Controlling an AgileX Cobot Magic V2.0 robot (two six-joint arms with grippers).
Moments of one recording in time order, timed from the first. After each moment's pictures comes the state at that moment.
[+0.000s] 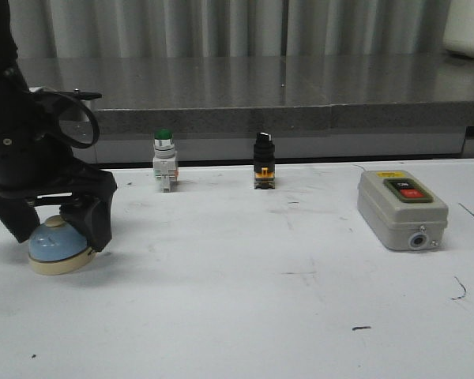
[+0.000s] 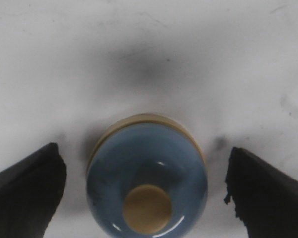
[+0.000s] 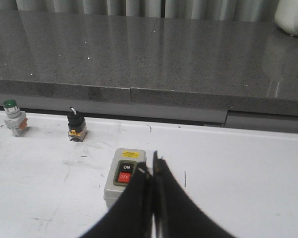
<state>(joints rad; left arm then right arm) -0.33 1.84 -1.12 -0.07 0.62 0.03 0.05 0.30 -0.48 0.21 0.43 -0.15</state>
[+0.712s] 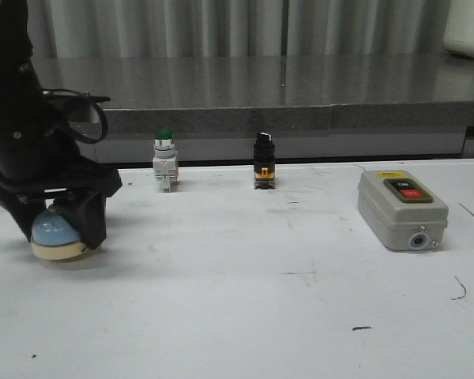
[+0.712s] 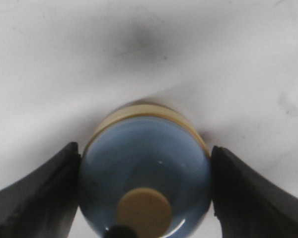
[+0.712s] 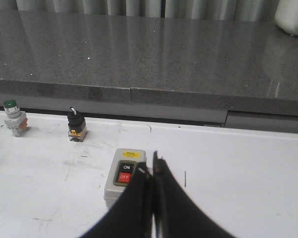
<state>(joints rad) -0.35 1.87 -1.22 -0.06 0.74 0.03 0.05 0.30 -0.48 0.21 0.43 -0.15</state>
